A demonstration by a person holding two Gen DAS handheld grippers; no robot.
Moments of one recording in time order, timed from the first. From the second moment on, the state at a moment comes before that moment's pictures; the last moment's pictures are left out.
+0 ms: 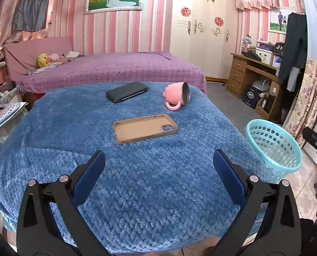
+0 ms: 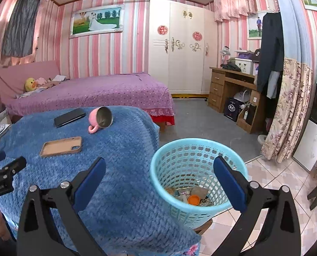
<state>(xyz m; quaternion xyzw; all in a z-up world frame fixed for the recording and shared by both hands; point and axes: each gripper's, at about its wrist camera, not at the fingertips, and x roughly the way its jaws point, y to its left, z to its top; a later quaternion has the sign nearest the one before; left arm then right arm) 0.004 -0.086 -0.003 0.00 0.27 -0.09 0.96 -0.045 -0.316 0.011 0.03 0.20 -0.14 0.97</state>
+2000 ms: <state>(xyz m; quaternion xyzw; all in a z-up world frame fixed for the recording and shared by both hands) -0.002 -0.074 0.001 0.00 0.23 -0.10 0.97 -0.037 -0.276 -0.001 -0.01 0.18 -0.15 0.97</state>
